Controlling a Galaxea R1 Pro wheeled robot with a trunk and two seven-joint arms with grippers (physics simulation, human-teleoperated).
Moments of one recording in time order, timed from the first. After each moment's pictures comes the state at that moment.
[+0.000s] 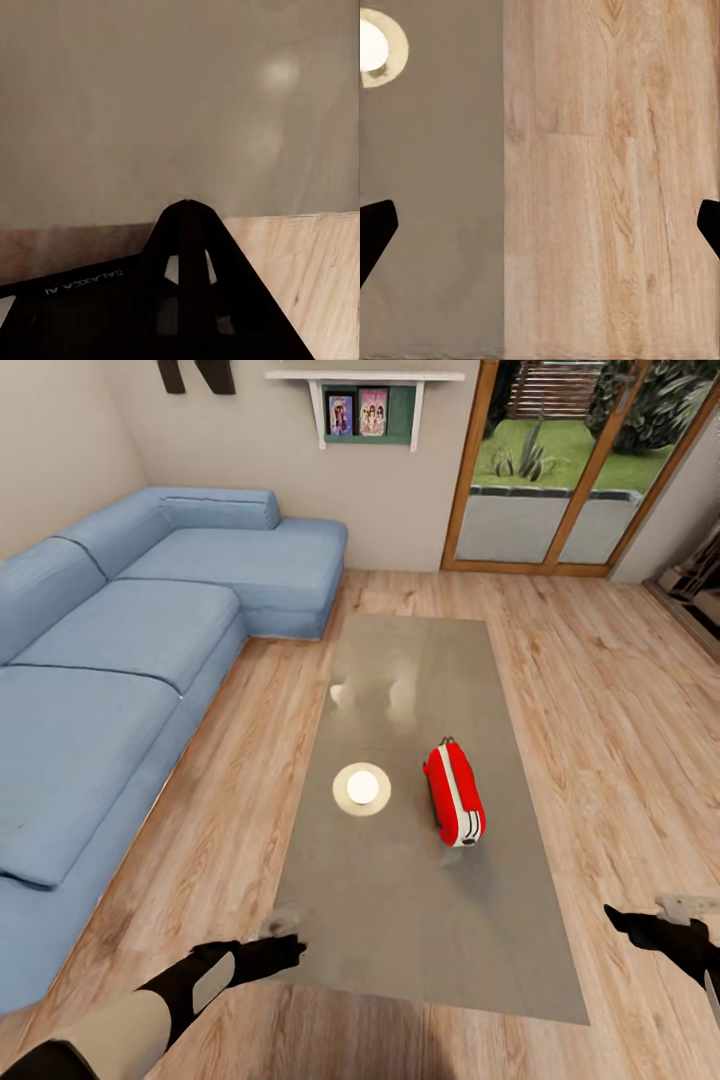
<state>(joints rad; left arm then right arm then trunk) -0.71 0.07 -0.61 -0.25 0.85 0.27 -0.49 -0.35 -0.31 -0.54 -1.06 0.20 0.31 0.42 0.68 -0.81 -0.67</state>
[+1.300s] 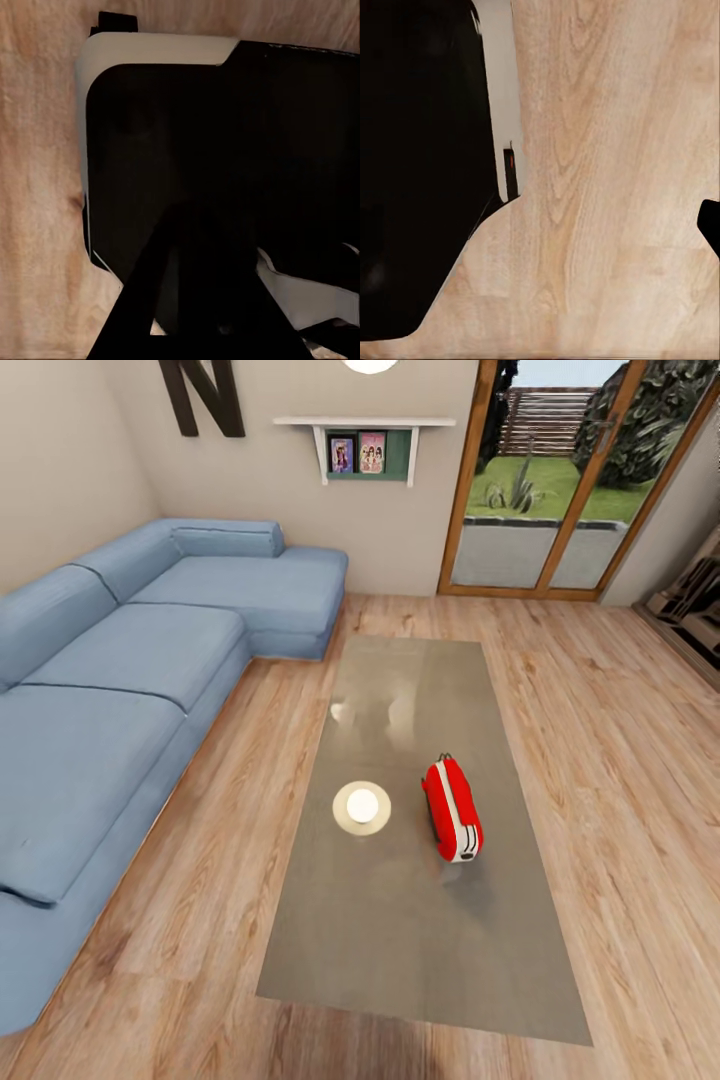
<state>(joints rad) -0.35 0.10 -0.61 0.00 0.71 0.04 -0.29 -0.15 -0.25 -0.67 -0.01 0.56 -0.20 0.31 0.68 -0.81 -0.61</state>
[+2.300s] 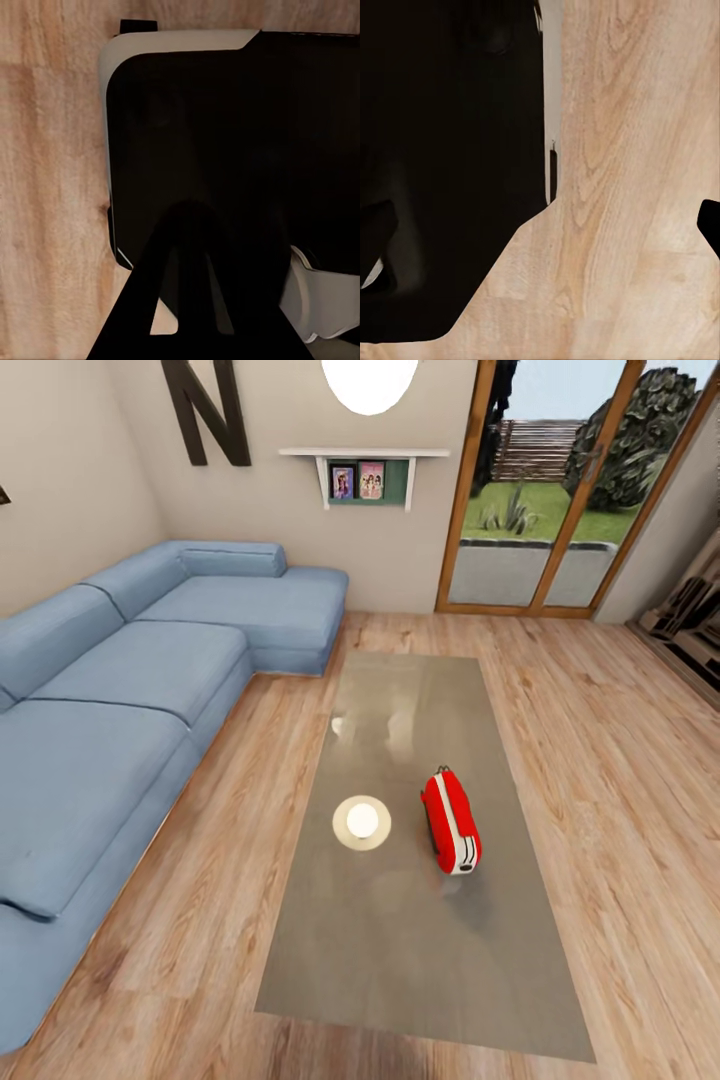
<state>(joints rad) -0.25 0.05 -0.61 0.00 0.65 -0.10 -0.16 -0.14 -0.15 -0.67 0.01 0.62 -0.20 0.20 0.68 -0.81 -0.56</state>
